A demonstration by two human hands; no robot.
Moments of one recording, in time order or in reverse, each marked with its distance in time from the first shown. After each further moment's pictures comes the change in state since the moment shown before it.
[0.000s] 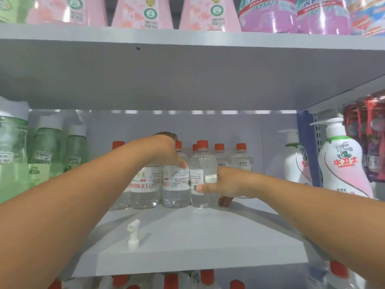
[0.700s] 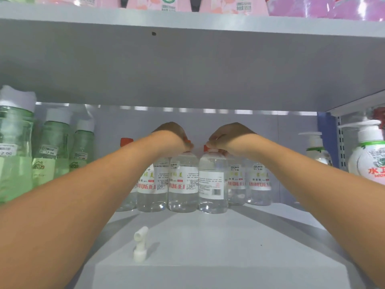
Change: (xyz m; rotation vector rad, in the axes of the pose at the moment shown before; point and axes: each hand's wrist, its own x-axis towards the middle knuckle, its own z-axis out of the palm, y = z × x) left_hand 0.017 -0.006 -0.002 -0.351 0.121 -0.084; right_hand 0.019 -0.056 -0.064 0.040 0.395 -0.138
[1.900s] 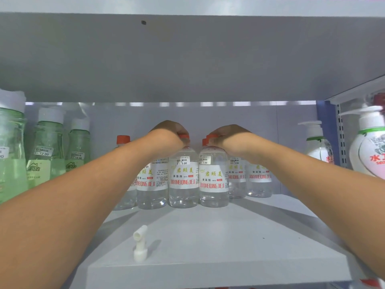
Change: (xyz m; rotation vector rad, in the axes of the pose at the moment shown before) left_hand -0.002 -0.008 0.008 -0.096 0.051 0.075; right_hand -0.006 0.006 0.016 0.065 -0.014 0.042
